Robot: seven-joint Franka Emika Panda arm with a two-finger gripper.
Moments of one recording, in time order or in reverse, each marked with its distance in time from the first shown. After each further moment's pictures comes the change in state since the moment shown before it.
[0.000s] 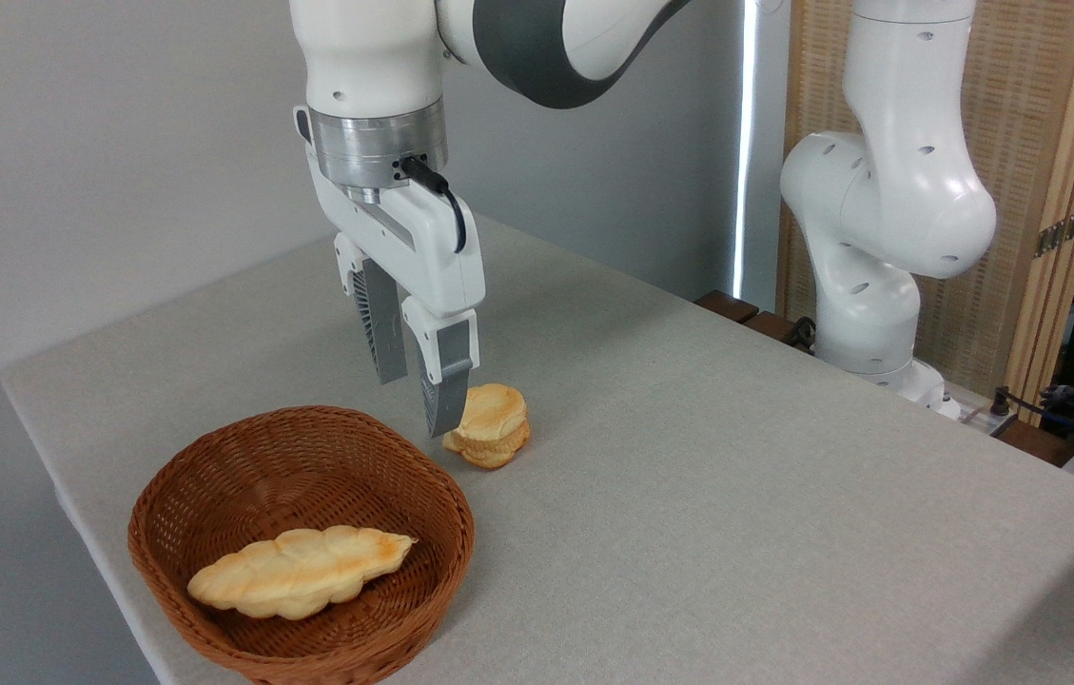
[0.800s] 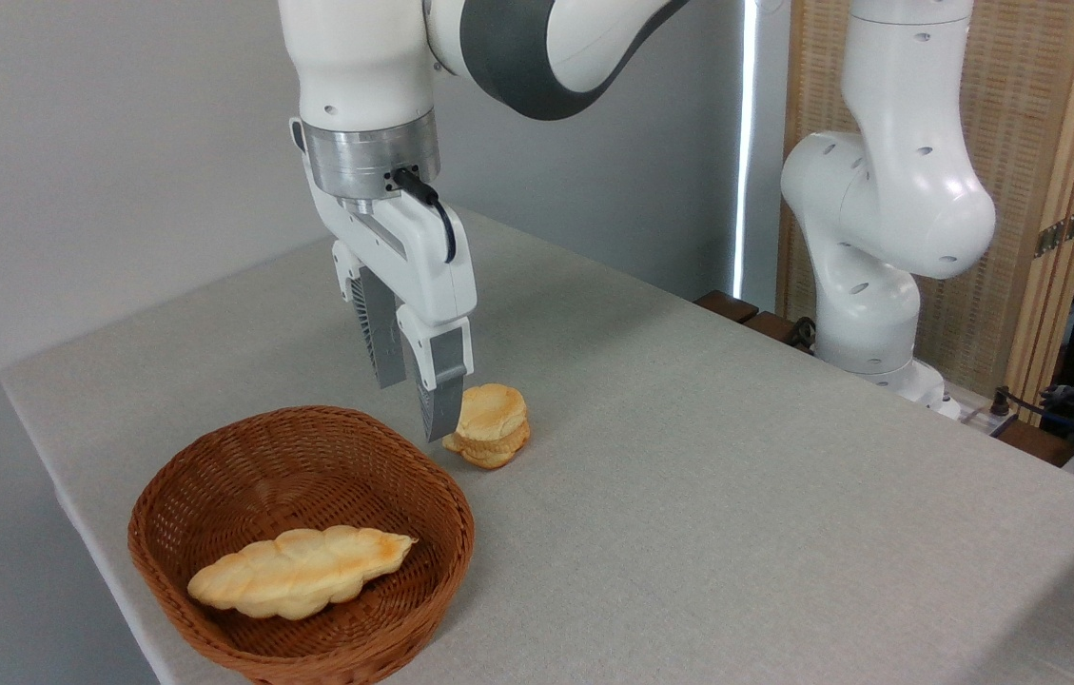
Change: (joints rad) arm -0.012 0.017 -0.001 0.000 0.000 0.000 0.000
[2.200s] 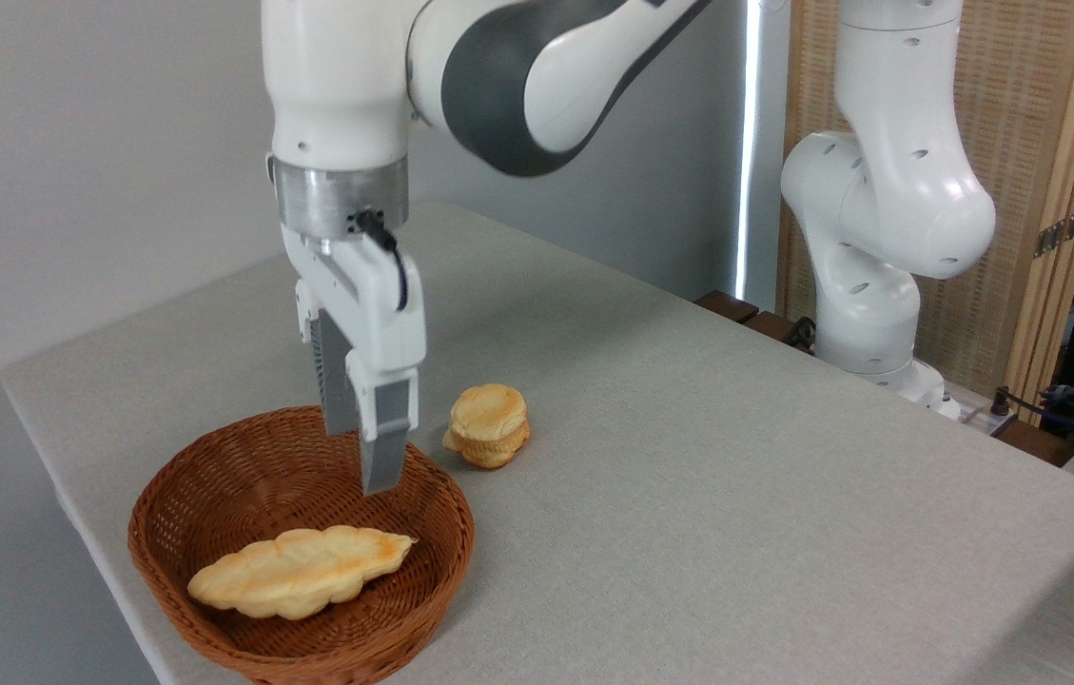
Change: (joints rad) arm 0.002 0.078 0.003 0.000 0.001 0.209 0.081
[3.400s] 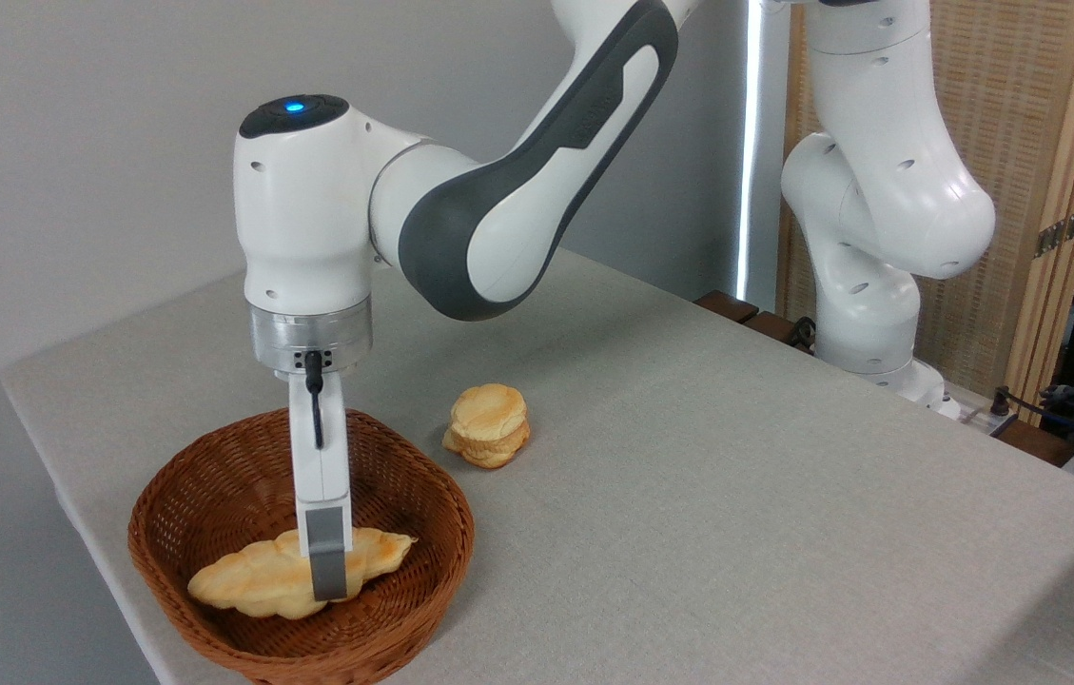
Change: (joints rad) arm -0.008 0.190 -0.017 0.000 0.000 0.206 0.243
